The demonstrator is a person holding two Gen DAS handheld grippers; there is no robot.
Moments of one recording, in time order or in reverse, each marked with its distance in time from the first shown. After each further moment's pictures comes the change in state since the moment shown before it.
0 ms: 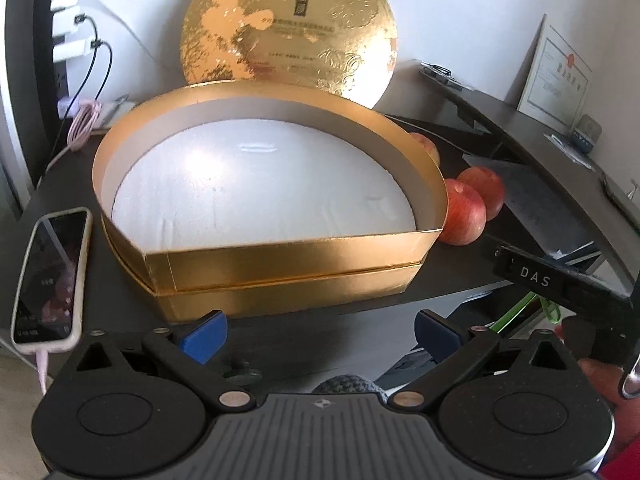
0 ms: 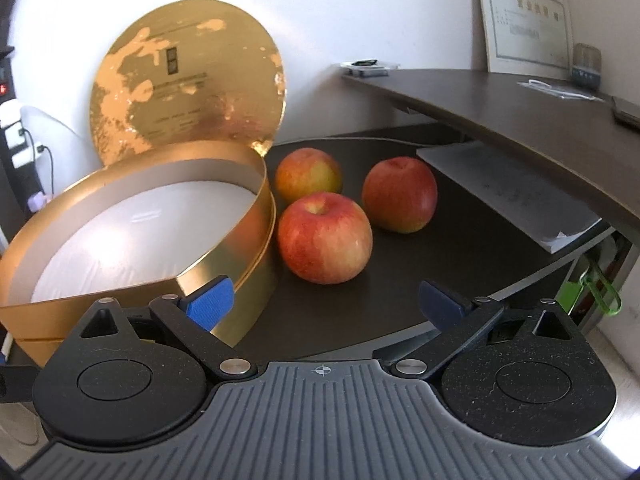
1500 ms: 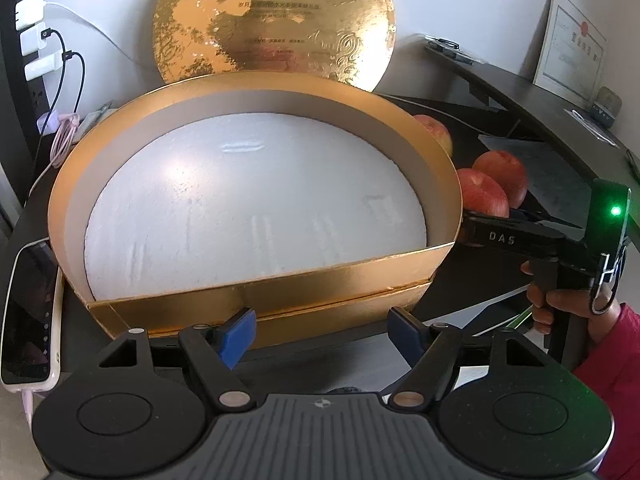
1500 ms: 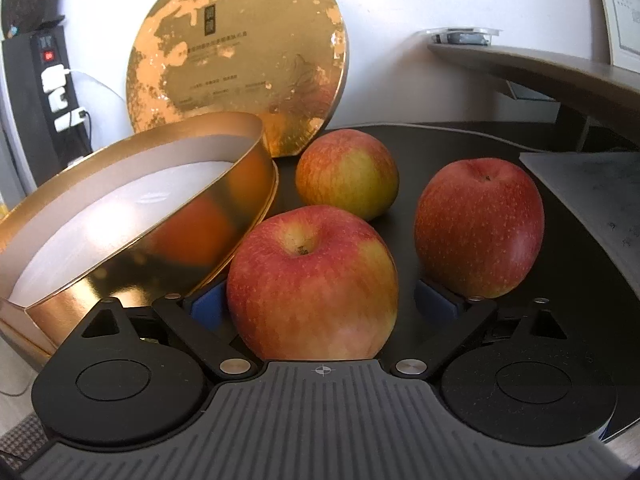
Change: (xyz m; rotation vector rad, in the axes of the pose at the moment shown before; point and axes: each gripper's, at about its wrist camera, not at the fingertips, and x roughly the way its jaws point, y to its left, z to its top) left arm 0.045 -0.027 0.024 0.039 0.054 0.061; right arm 0.139 -0.050 0.026 -0.136 0.039 0.336
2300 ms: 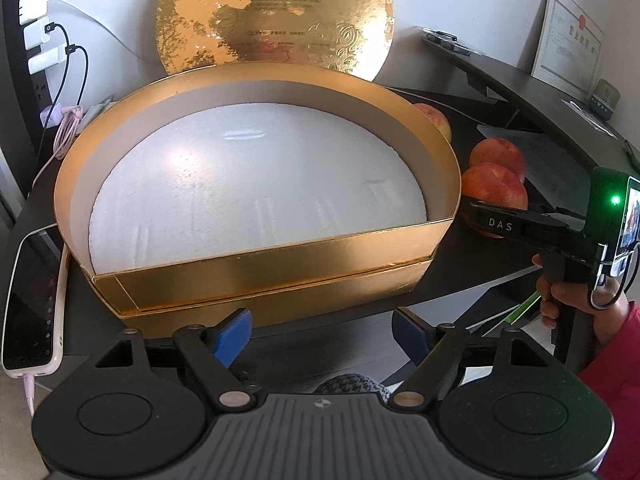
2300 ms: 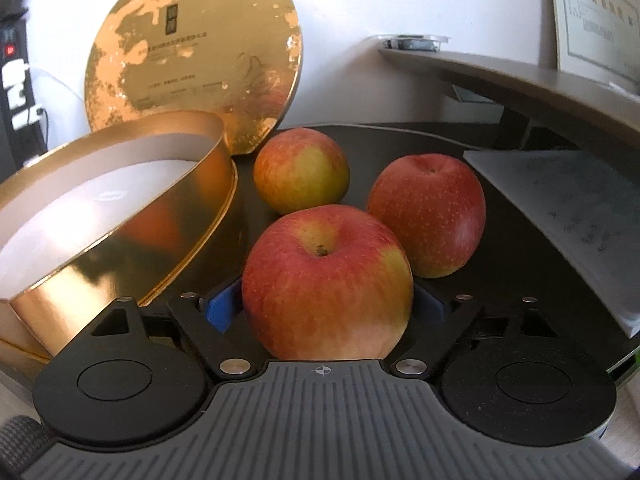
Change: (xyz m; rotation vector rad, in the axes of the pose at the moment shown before) left arm -0.003 0.001 -0.012 0.007 0.011 0.003; right arm -0.016 0.012 -0.006 -0.002 0.003 -0.193
